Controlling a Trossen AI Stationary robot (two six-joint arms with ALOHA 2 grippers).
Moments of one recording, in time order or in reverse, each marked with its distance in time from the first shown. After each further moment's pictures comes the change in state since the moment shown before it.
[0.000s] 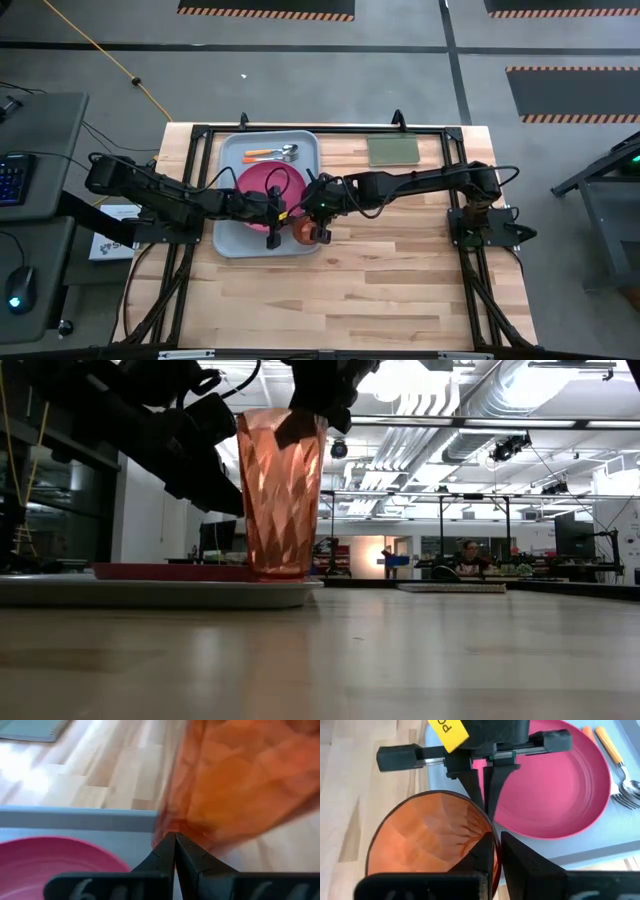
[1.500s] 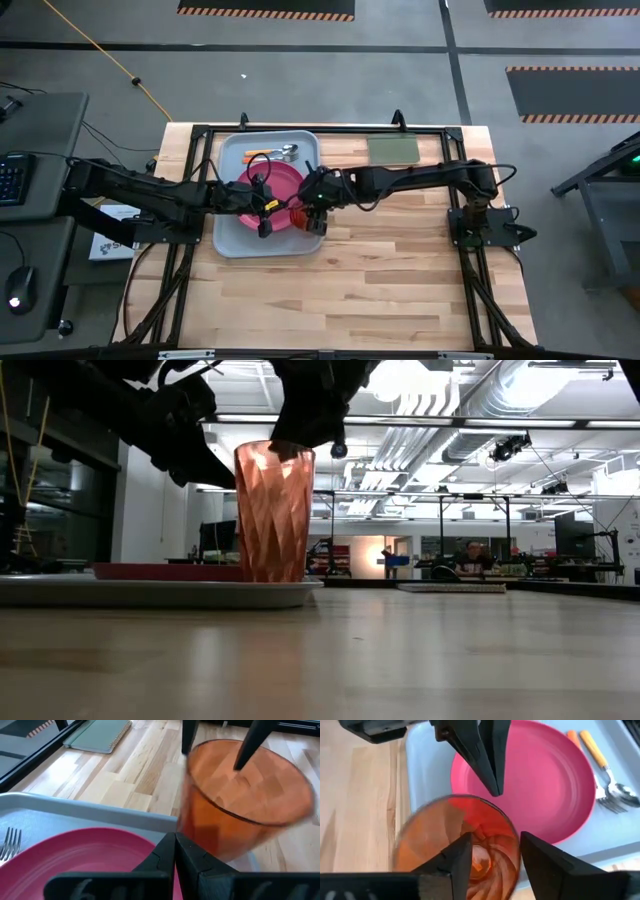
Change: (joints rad) left arm 0.027 -0.259 -0.001 -0.233 -0.145 -0.051; right arm -0.044 0.025 0.001 0.045 0.010 -0.019
